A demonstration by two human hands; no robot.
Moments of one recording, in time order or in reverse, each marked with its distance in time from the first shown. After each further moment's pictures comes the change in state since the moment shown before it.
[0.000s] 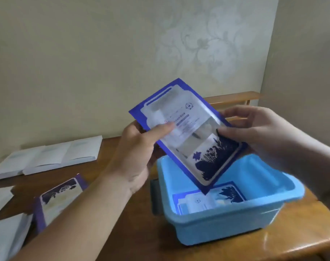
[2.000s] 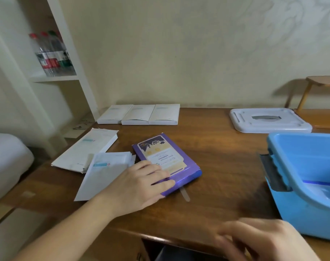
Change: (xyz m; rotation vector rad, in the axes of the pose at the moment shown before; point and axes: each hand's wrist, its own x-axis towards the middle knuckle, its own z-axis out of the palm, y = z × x) left_hand -0.165 -0.024 -0.250 2.025 -0.415 0.459; right_hand -0.088 0.035 0.194 -0.850 -0.201 -0.524
